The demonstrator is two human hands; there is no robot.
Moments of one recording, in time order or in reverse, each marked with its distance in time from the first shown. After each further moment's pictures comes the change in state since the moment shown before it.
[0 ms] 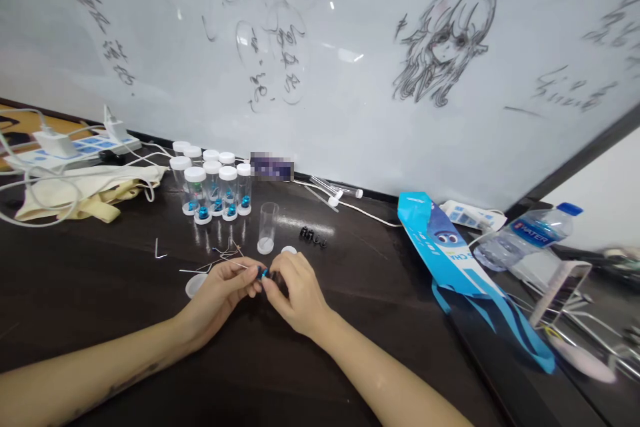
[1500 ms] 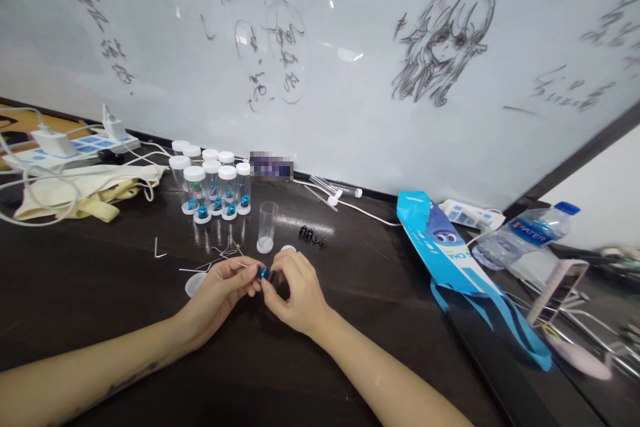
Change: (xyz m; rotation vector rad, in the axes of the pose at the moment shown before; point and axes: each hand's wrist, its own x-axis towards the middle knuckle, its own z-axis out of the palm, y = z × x) left_hand 0.000 0.003 0.003 -0.002 0.014 0.001; right_hand -0.002 0.001 0.002 0.031 0.066 -0.010
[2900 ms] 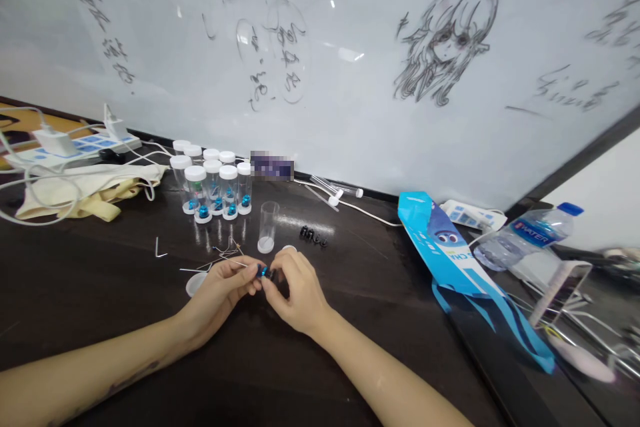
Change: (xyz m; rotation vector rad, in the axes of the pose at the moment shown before) left_hand 0.000 -0.001 -0.001 -0.006 -0.002 0.007; right_hand 0.001 -0.001 -0.001 -0.016 -0.049 0.046
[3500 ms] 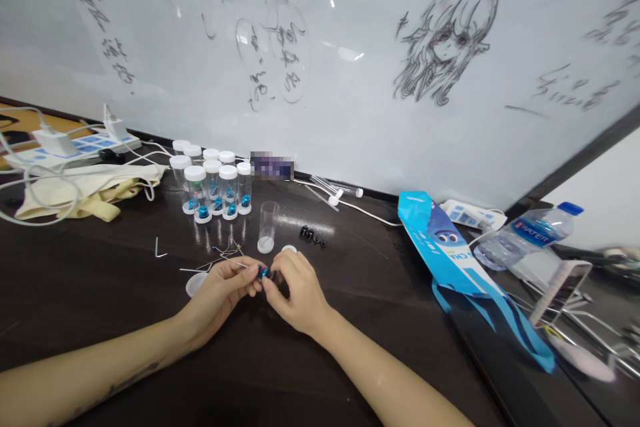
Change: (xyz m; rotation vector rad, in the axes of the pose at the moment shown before) left_hand -0.001 0.001 0.002 0.006 -0.003 -0.010; right_hand 0.000 0.000 0.000 0.007 -0.022 -0.024
